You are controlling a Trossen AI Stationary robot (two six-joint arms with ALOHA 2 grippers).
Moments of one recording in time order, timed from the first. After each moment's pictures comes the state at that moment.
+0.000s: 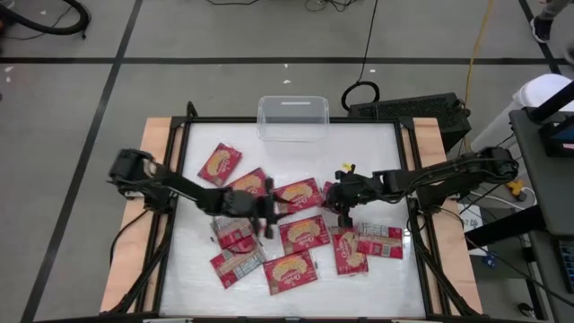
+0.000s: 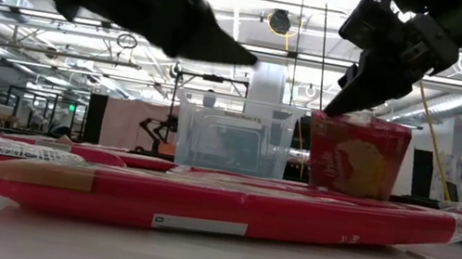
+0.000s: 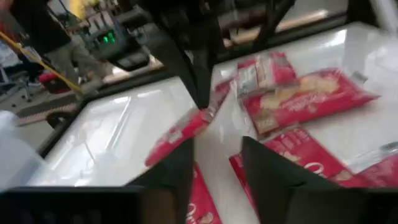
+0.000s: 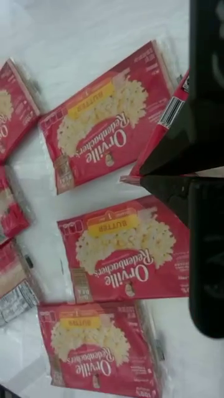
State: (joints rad) left arm -0.18 1.70 0.70 0.76 -0.24 0.26; right arm 0.07 1.26 0.64 -0.12 -0.01 0.12
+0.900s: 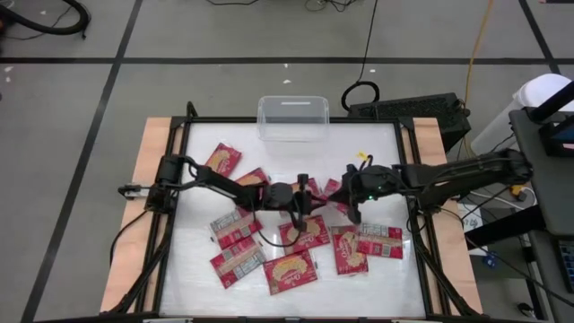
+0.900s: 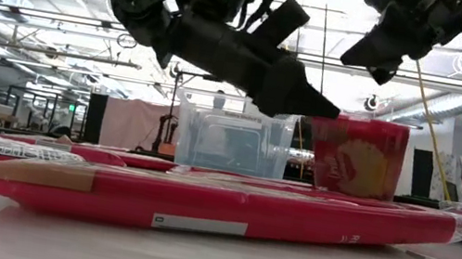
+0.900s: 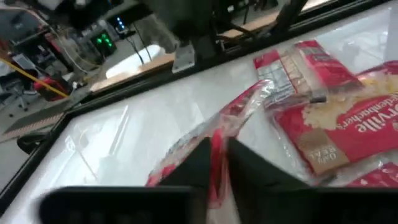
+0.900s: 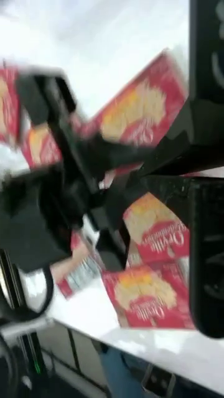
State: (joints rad) left arm -0.06 2.06 1.09 0.70 -0.10 0.36; right arm 0.07 1.03 0.64 -0.17 0.01 0.28
